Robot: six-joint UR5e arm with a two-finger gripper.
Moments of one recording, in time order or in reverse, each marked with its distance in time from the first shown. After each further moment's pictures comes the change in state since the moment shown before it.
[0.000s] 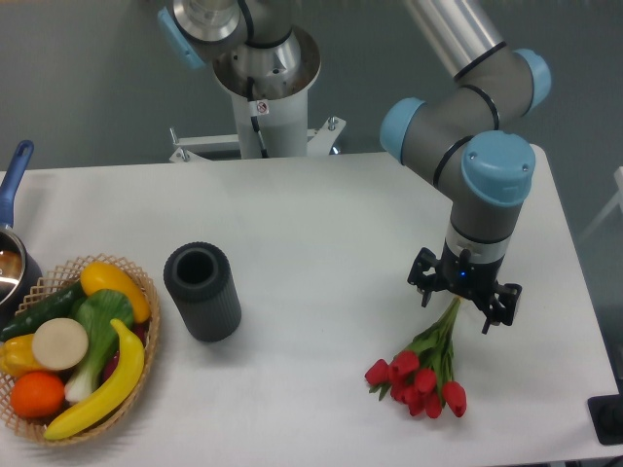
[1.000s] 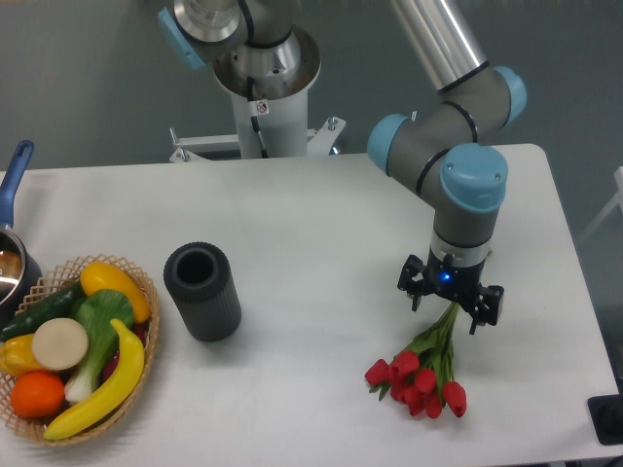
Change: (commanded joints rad) arm -0.012 -0.035 -0.133 0.164 0.032 -0.026
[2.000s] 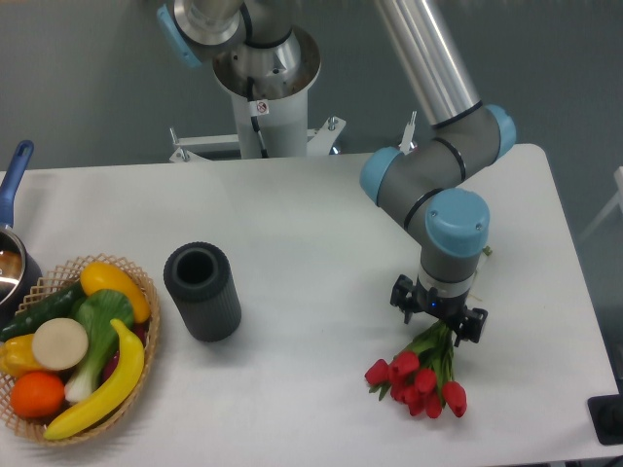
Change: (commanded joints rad) arm -0.049 -0.094 0.038 0.046 0.069 -0.044
